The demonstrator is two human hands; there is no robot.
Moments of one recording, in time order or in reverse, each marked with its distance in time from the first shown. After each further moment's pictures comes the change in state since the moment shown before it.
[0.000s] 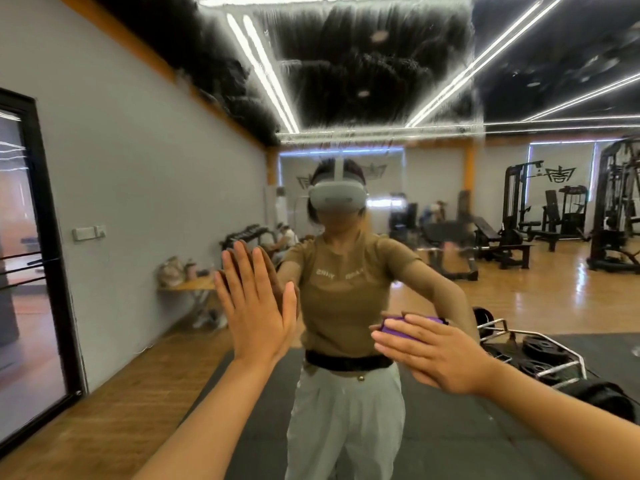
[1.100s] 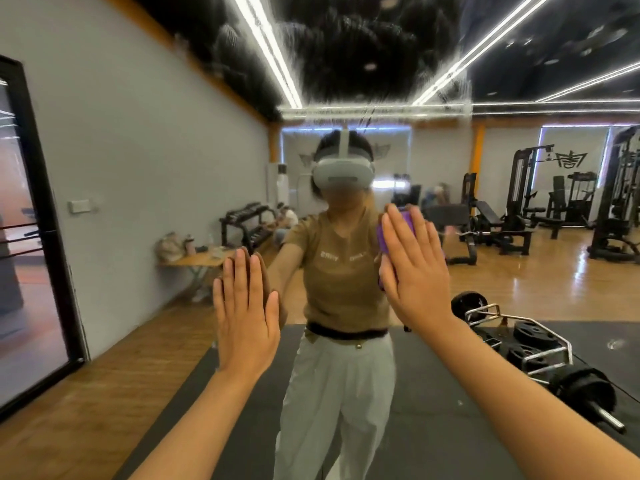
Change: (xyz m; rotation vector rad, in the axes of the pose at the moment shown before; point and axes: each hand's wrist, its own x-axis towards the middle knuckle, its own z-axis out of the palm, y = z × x) left_hand -0.043 0.015 0.015 0.014 -0.053 0.040; right_hand 0.058 0.033 -0.023 0.138 0.387 0.798
